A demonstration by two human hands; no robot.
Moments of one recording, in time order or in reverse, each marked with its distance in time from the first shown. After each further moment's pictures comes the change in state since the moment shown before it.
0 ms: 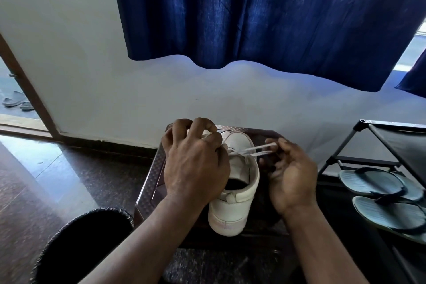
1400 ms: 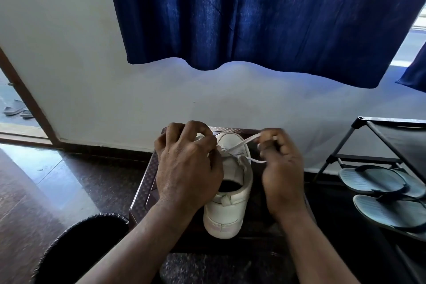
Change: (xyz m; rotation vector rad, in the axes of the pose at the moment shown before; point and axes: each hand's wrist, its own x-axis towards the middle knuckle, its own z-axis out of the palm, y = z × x) left_hand -0.003 0.001 0.001 -0.025 0.062 0.046; right_hand -0.001 0.008 -0.001 -0.544 -0.102 -0.539
